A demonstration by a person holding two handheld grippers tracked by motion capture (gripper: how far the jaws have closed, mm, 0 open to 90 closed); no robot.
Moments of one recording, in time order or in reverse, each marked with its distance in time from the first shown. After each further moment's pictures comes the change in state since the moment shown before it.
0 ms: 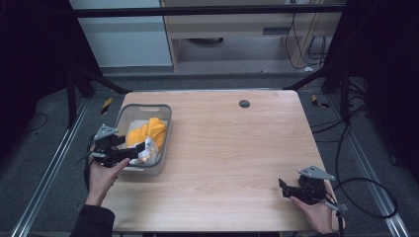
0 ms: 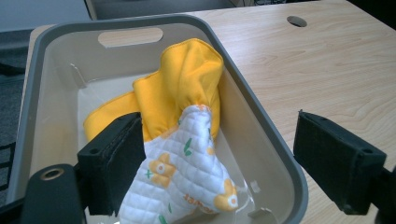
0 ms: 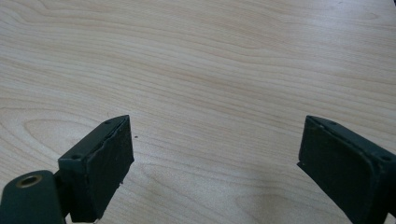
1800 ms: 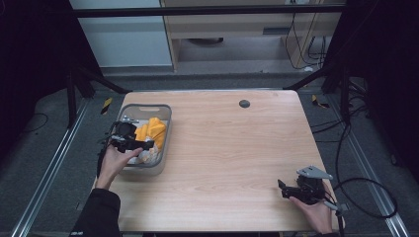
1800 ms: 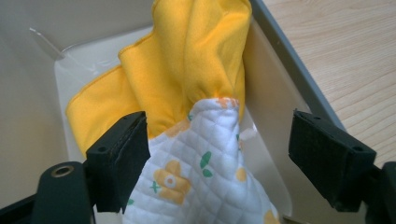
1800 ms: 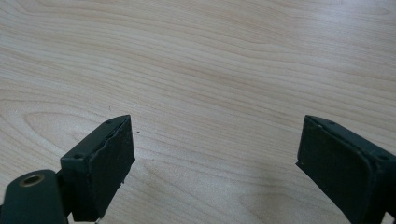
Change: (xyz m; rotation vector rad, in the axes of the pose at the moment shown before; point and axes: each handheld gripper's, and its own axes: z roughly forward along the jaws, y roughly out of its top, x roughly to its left) left arm 0.007 0.020 0.067 0.290 0.035 0.070; right arm 0.001 0.000 0.003 0.022 0.008 -0.019
